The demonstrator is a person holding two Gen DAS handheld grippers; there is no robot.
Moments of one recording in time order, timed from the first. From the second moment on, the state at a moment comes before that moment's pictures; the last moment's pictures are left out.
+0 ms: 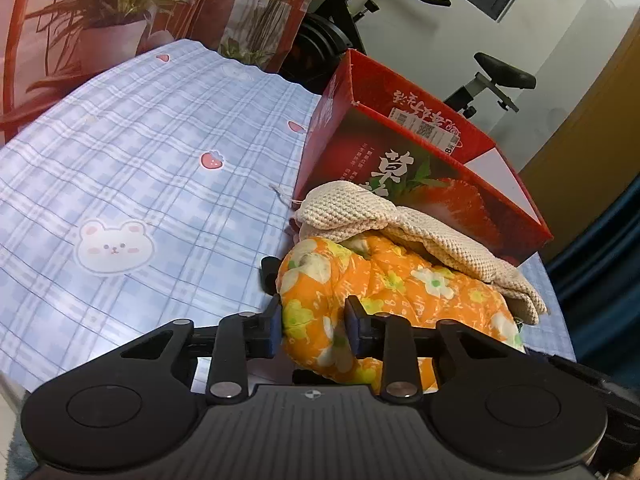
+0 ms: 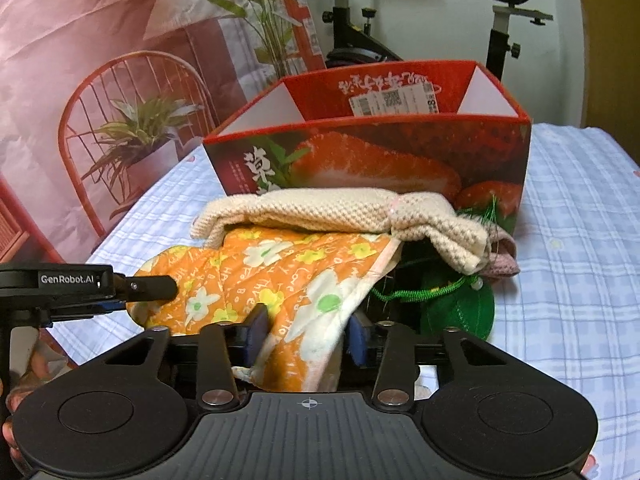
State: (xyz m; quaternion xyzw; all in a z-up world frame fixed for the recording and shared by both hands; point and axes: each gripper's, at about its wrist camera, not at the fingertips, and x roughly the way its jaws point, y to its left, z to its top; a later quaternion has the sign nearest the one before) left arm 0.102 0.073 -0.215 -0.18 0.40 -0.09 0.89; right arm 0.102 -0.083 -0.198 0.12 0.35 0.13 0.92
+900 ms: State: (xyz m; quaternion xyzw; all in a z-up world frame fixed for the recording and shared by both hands) left arm 0.083 0.056 -0.101 -0.13 0.24 -0.13 0.95; right arm 0.096 -0.102 -0.092 0.07 0.21 0.18 0.96
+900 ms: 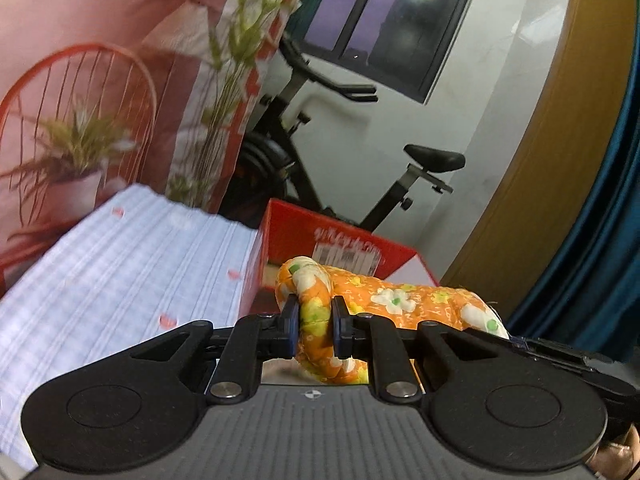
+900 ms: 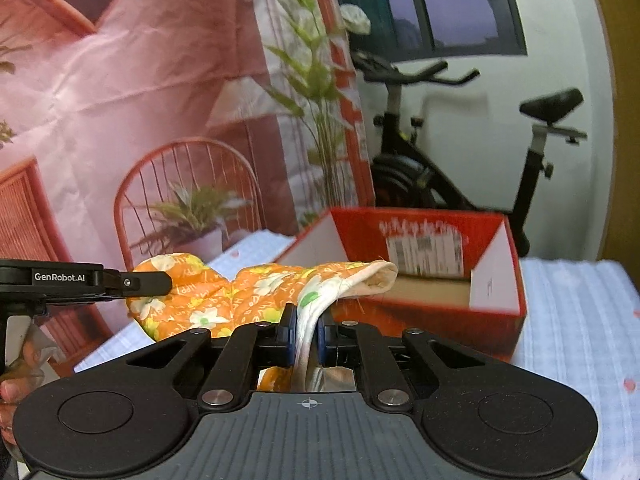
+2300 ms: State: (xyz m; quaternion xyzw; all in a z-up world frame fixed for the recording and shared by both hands) left arm 0.311 -0.034 -0.173 -0.02 0.42 -0.09 0.90; right arm 0.339 -0.129 -0.165 -0.02 0.35 0.10 0.93
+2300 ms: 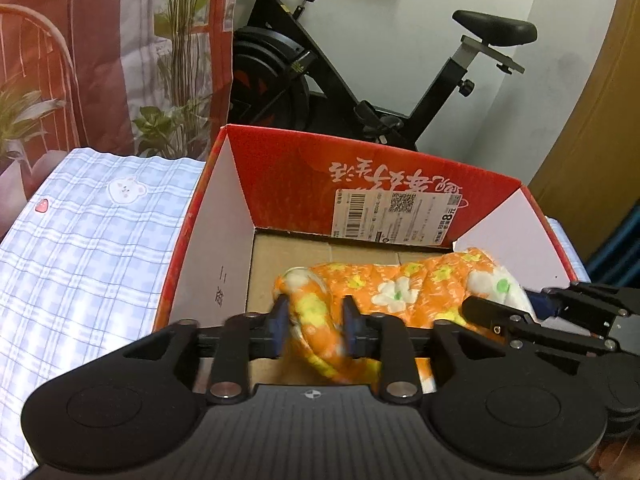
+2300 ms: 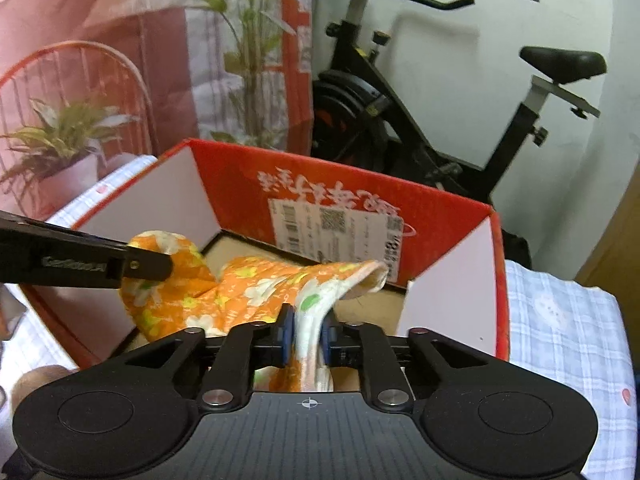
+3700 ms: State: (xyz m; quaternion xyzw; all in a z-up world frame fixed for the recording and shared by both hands) left arm 0.160 0.060 -0.196 -0.06 0.35 -0.15 0.92; right arm 0.143 -0.128 -0.162 0.05 0.23 0.06 0.97
